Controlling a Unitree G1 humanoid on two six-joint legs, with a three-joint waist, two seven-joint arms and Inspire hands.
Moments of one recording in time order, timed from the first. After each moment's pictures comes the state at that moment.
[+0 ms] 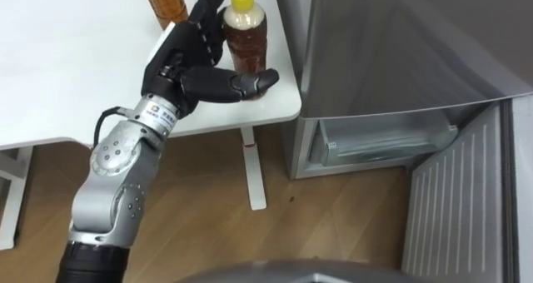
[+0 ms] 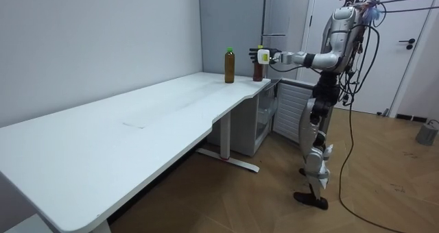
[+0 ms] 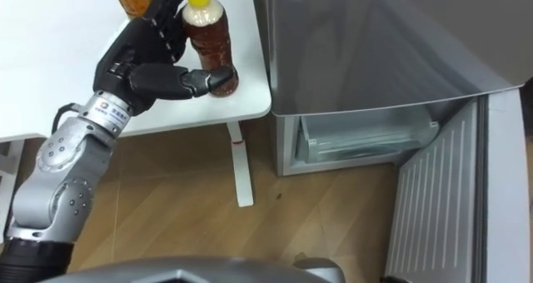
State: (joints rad) left arm 0.07 0.22 -0.06 -0.15 -0.42 0.14 -0.24; right arm 0.11 -0.26 -0.02 1.28 -0.05 0.12 0.02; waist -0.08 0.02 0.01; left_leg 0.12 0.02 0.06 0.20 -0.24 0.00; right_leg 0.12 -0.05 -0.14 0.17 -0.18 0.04
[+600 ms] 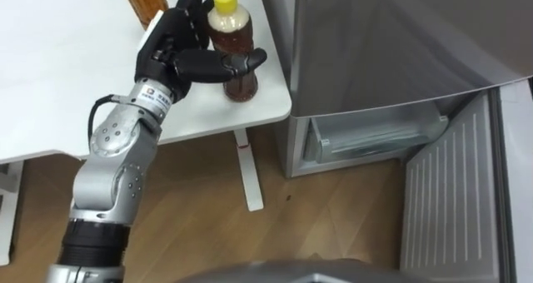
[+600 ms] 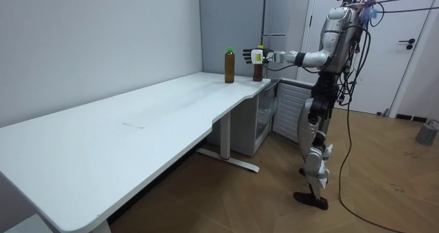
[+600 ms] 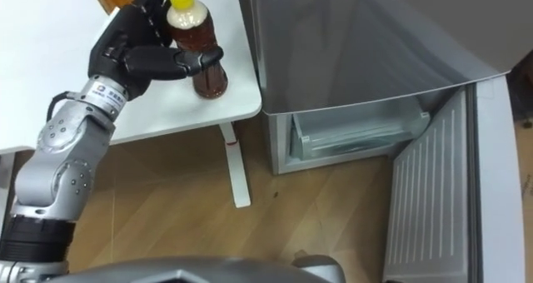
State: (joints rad) left arm -0.03 0.23 -0.04 -0.06 -0.42 0.15 -0.16; right arm 0.12 -0.26 -0.02 1.27 -0.21 0.15 0.03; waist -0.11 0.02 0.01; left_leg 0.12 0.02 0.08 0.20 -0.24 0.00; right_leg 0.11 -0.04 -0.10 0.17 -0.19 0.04
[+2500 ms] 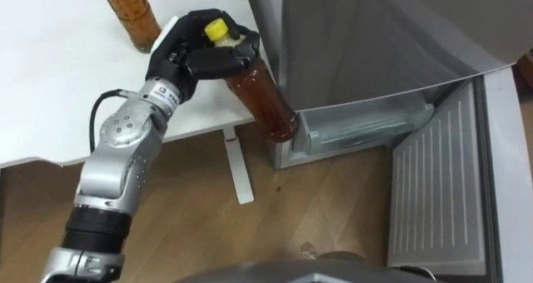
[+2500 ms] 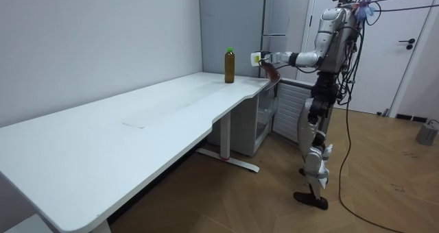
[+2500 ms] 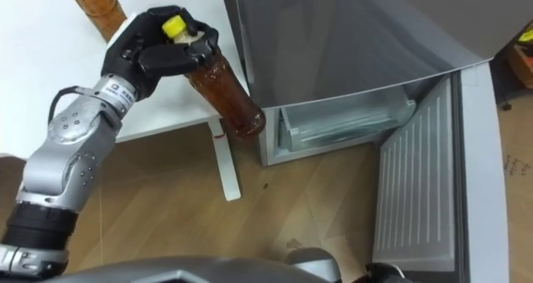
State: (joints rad) left arm -0.10 0.26 -0.10 -0.04 -0.34 0.19 -0.16; right arm 0.07 -0.23 -0.01 1.24 -0.24 0.15 0.08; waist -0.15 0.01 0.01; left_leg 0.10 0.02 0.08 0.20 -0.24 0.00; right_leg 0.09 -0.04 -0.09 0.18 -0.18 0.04
